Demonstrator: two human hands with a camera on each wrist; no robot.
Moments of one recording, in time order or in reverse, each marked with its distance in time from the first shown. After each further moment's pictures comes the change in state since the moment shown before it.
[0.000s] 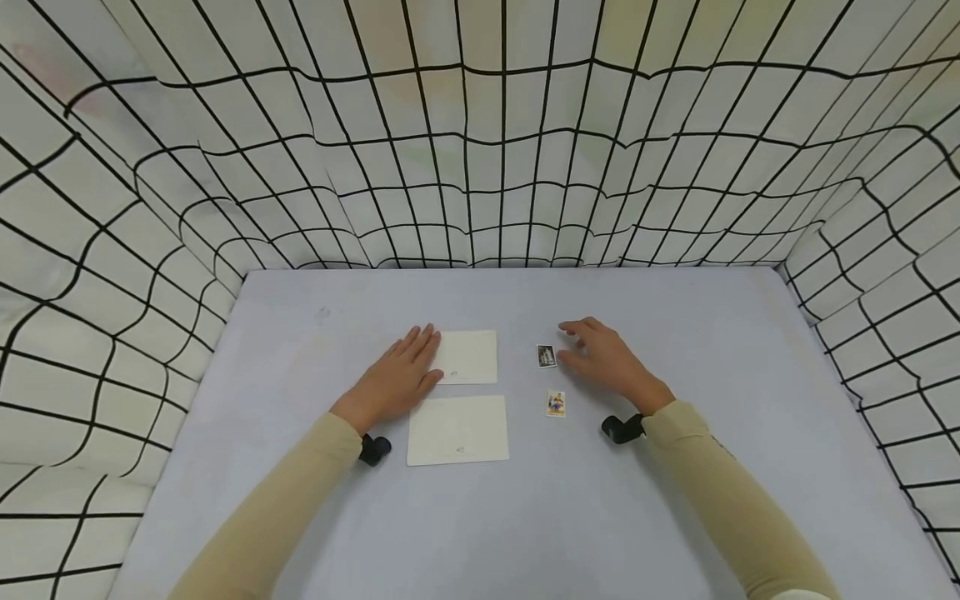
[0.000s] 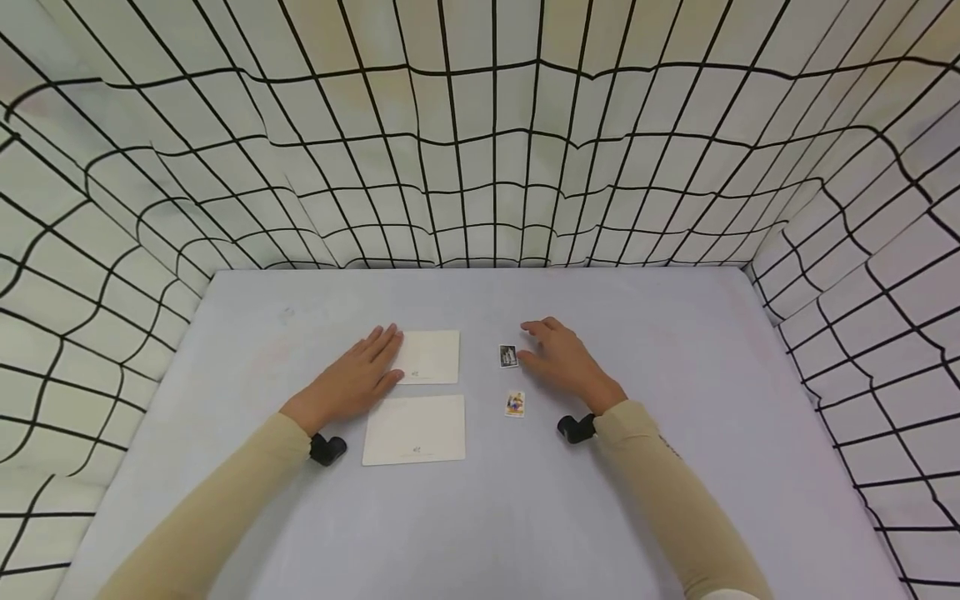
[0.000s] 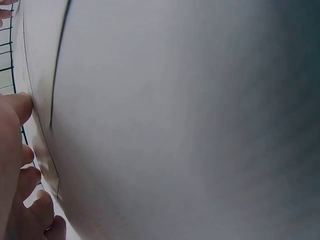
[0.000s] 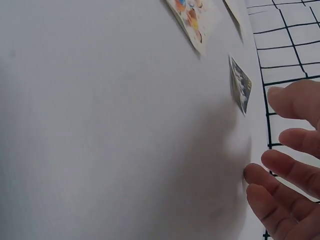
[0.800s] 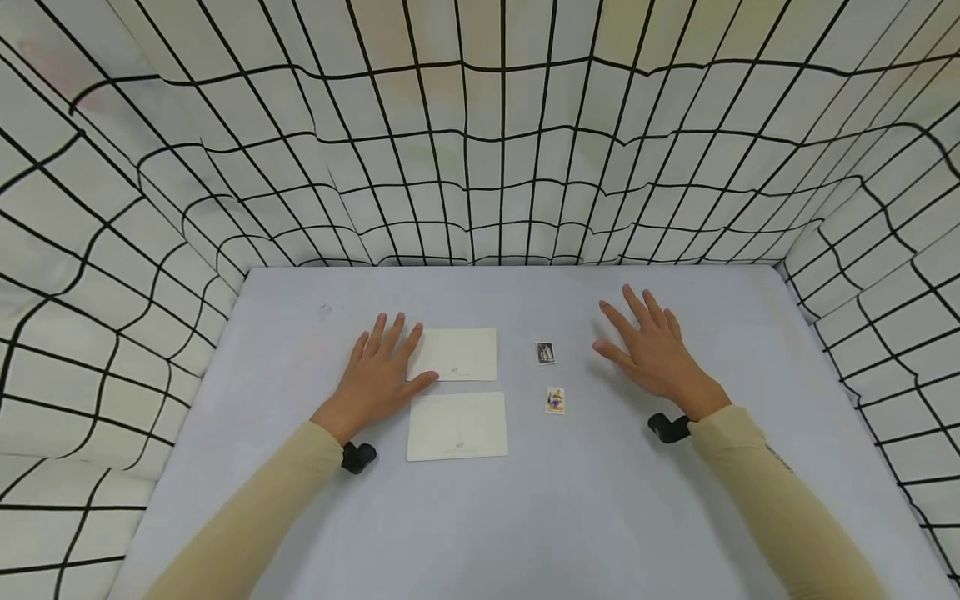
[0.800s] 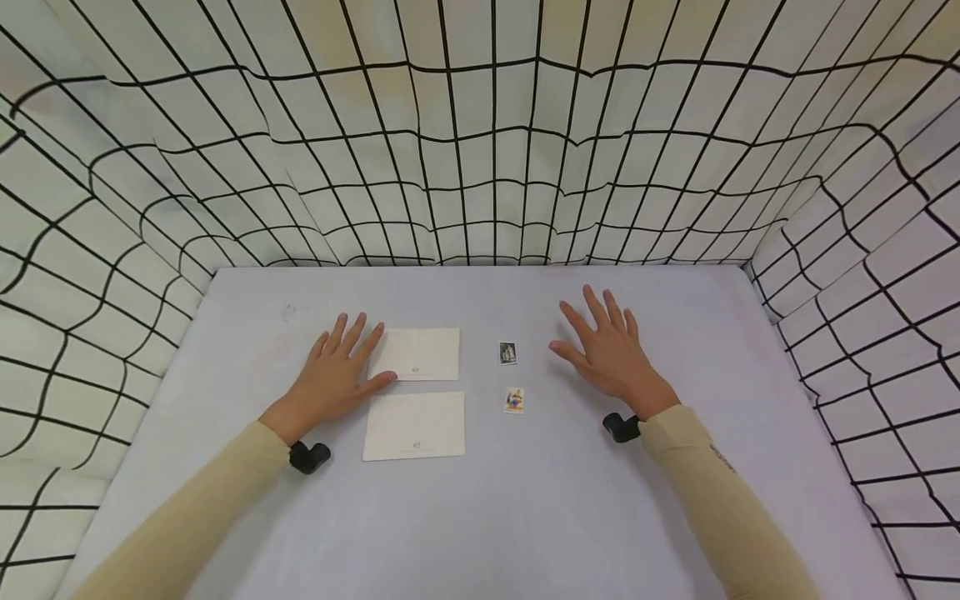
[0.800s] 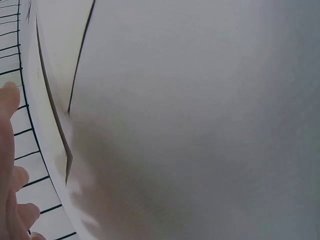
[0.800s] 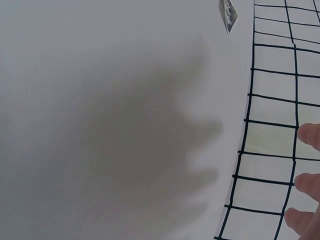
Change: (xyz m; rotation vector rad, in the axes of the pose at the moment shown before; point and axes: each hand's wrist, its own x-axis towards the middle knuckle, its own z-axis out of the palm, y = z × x) left_hand -0.020 -0.004 -0.006 -0.019 0.111 -0.168; right_hand -0.040 0.028 -0.043 -0.289 0.058 -0.002
